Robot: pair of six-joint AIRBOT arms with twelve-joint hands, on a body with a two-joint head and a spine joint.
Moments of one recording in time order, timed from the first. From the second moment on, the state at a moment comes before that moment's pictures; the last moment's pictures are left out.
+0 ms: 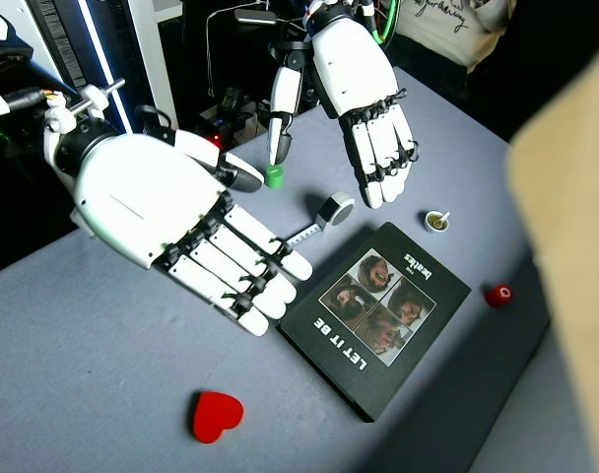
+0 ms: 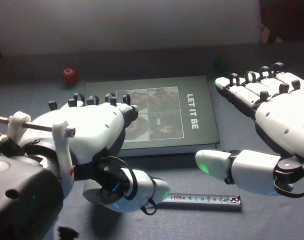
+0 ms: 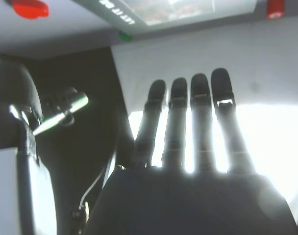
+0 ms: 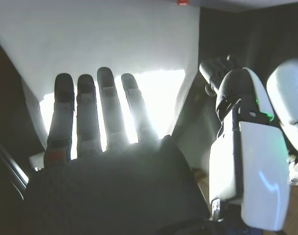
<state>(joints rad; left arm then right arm) 0.37 -0.91 0.35 -1.71 -1.12 2.26 -0.48 -0.89 0.42 -1.96 -1.00 1.06</state>
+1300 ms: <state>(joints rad) 0.95 -0.92 0.38 -1.01 -1.24 1.04 -0.51 -0.89 0.42 -2.07 -1.00 1.10</state>
